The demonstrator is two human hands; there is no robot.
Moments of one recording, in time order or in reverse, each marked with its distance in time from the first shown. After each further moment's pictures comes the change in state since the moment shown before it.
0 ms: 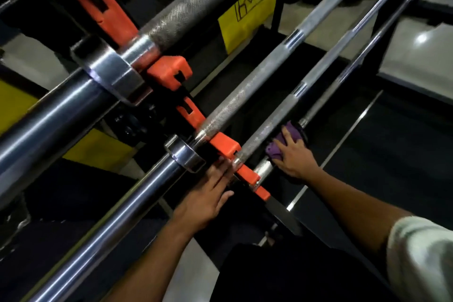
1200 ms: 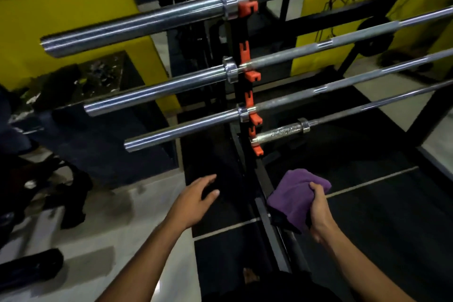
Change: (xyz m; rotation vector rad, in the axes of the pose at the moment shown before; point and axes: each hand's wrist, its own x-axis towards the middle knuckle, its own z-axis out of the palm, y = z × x) left_hand -0.200 0.260 -0.014 -0.556 0.127 -0.889; right_hand -0.317 0.016 -0.054 1.517 -0.240 0.479
